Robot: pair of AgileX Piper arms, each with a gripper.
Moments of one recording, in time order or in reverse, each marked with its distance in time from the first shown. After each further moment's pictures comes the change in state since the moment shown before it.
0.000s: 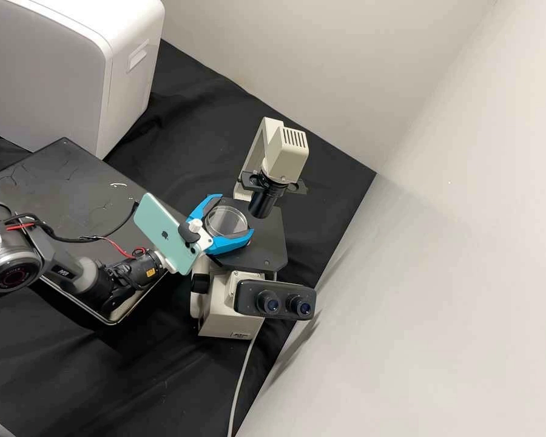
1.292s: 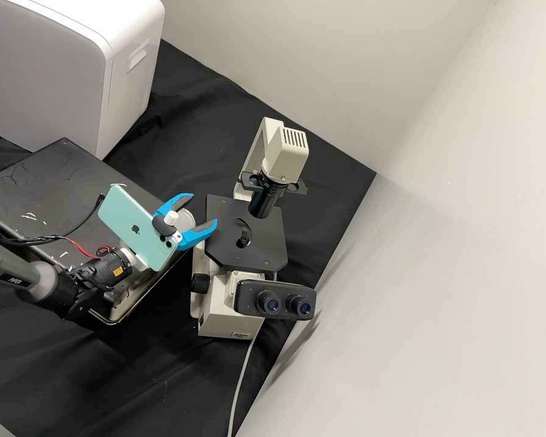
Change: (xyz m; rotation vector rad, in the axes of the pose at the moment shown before) left arm 0.000 0.000 0.001 0.000 -0.004 0.000; right arm -0.053 -0.002 -0.032 0.038 0.090 -0.069
